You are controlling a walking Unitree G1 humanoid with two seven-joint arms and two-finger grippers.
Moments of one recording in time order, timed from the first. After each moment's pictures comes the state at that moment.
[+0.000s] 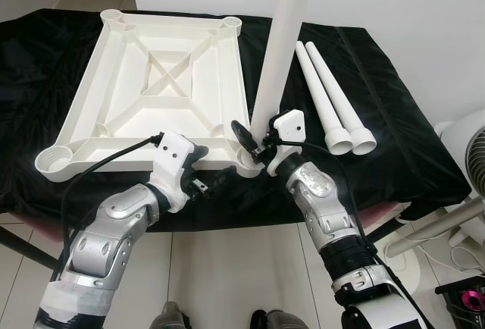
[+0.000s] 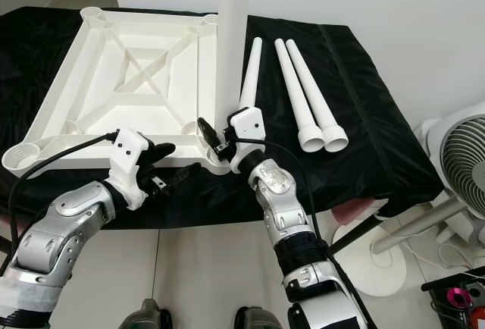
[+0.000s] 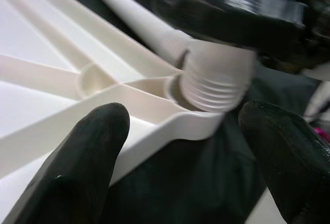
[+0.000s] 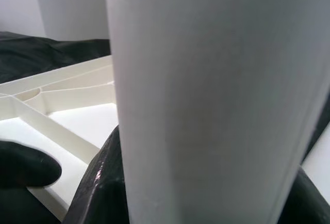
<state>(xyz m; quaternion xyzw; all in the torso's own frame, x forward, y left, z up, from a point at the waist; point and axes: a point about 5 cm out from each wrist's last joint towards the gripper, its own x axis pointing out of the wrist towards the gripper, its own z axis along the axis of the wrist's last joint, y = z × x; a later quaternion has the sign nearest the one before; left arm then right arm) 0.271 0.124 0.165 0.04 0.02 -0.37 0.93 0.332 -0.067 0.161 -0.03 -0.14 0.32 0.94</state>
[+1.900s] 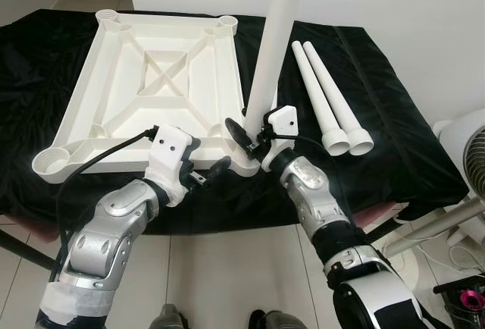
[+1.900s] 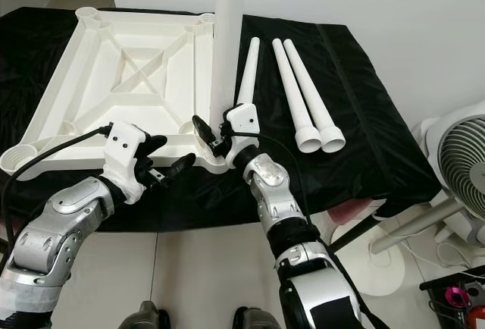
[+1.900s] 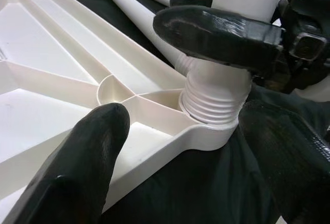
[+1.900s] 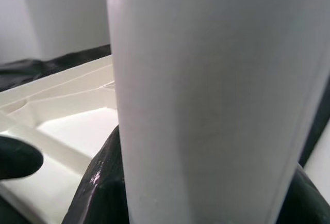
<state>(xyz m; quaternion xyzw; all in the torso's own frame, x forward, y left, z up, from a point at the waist) 0.272 0.124 0.175 0.05 0.01 -0.35 0.94 0.345 -0.058 0.152 0.02 -0.12 0.28 0.95</state>
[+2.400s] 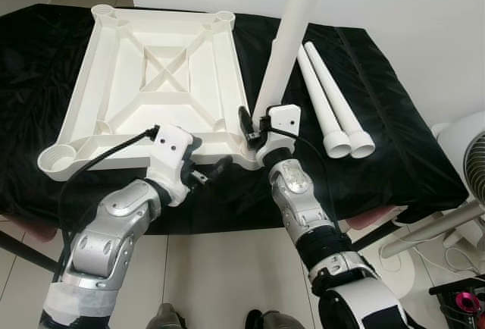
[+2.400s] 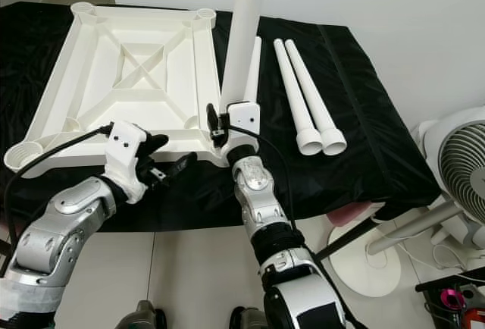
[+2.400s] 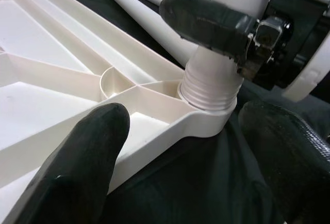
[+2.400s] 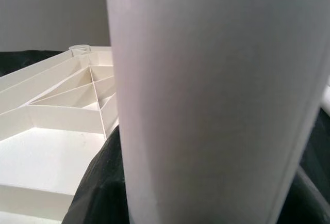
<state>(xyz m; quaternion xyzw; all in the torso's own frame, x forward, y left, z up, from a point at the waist) 0.271 0.121 0.177 0.04 0.01 -0.35 0.94 0.345 -0.050 0.159 0.04 -0.13 0.14 0.98</state>
